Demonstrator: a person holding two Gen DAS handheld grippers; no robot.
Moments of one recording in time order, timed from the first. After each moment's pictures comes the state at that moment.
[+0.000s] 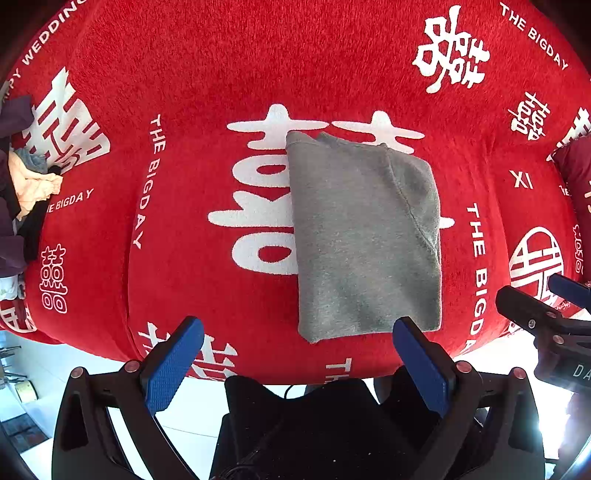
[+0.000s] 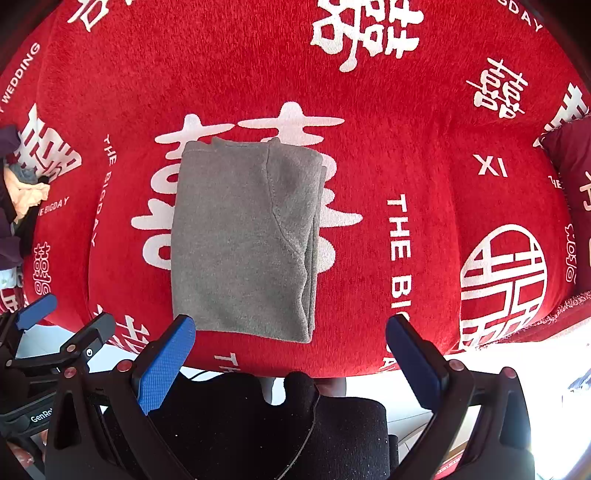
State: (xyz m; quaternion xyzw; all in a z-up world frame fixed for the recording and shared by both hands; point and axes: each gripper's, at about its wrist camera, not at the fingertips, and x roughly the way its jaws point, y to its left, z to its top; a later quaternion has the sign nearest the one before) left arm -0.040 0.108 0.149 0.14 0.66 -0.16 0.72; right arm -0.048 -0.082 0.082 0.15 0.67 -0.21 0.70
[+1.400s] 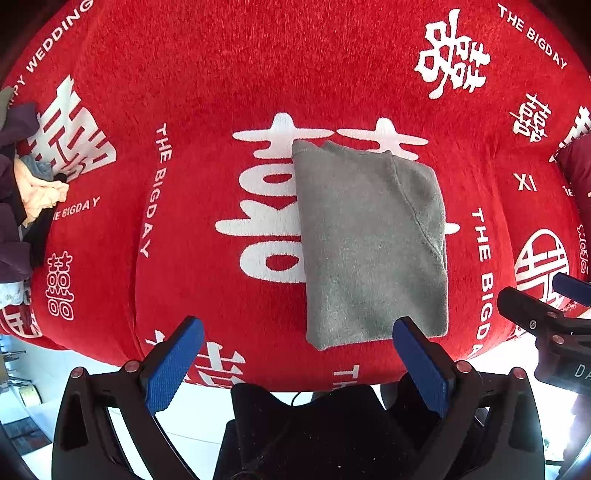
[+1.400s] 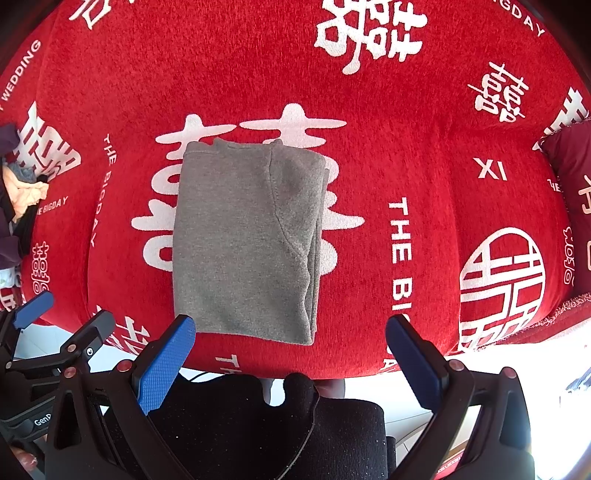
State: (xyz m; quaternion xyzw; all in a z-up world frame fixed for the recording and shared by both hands) left arm -0.039 0.109 0.152 0.15 0.64 -0.15 0.74; right arm -0.047 -0.081 0.083 0.14 0.67 -0.21 0.70
